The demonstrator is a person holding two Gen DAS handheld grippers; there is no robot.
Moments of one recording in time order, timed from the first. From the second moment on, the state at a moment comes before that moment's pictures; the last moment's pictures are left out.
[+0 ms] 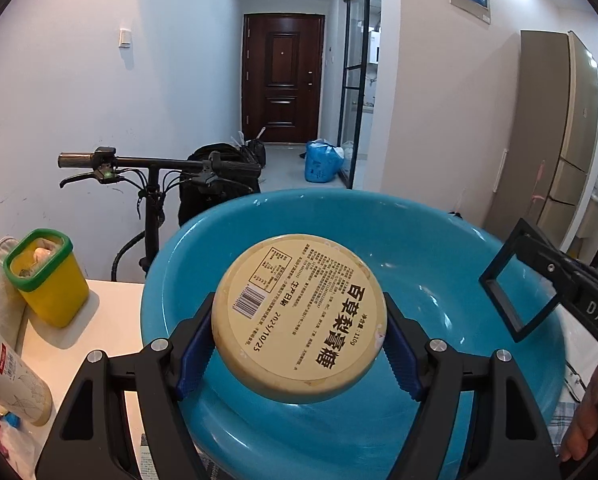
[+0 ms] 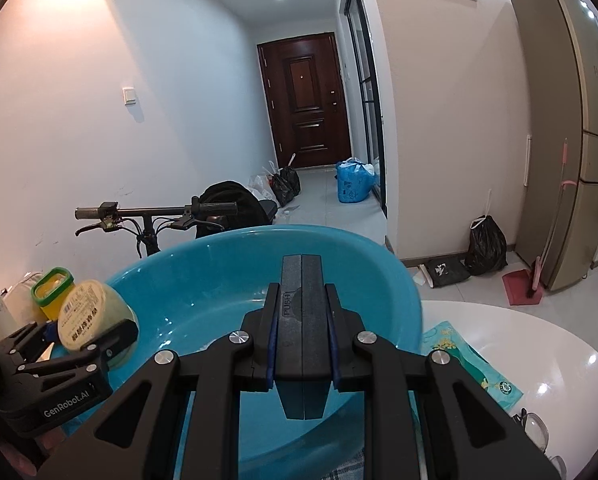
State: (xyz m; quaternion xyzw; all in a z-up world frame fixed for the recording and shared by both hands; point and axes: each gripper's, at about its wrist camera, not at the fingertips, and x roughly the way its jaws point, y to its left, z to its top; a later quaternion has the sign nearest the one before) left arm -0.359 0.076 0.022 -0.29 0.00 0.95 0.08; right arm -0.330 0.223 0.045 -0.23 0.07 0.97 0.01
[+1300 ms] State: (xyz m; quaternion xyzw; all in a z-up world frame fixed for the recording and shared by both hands) left arm -0.358 0.062 0.033 -0.27 0.00 0.96 0.08; right arm -0.339 0.225 0.034 -0.28 0.07 0.96 0.01
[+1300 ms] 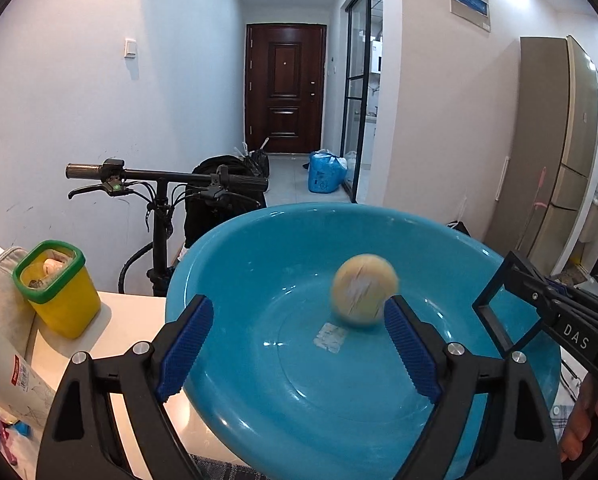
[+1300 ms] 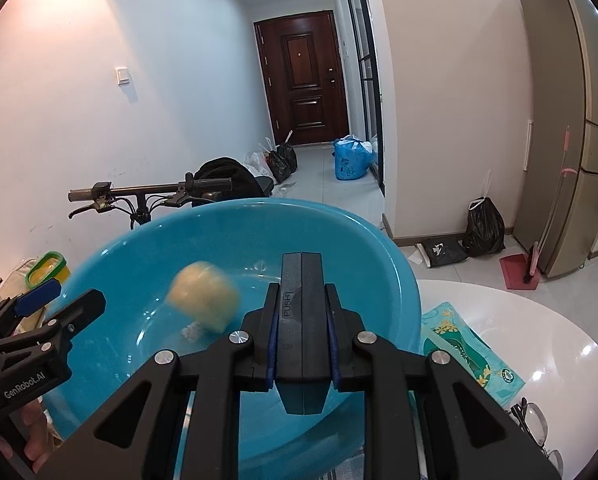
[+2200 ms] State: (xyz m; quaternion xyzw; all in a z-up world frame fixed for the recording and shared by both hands) left arm -0.353 0.059 0.039 -0.27 0.00 0.96 0.07; right arm -0.335 0.222 0.042 -0.26 0.06 0.96 0.02
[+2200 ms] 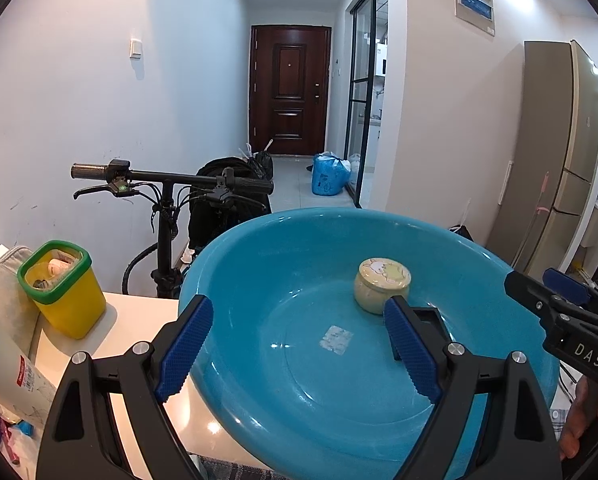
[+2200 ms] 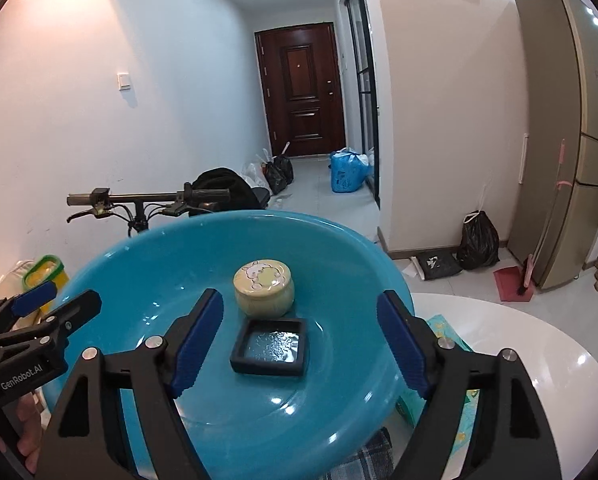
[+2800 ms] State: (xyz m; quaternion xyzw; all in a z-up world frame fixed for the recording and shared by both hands) left arm -0.333 0.066 0.053 -0.26 0.01 0.96 0.08; right arm -0.325 0.213 0.057 -0.25 0.05 0.97 0.01
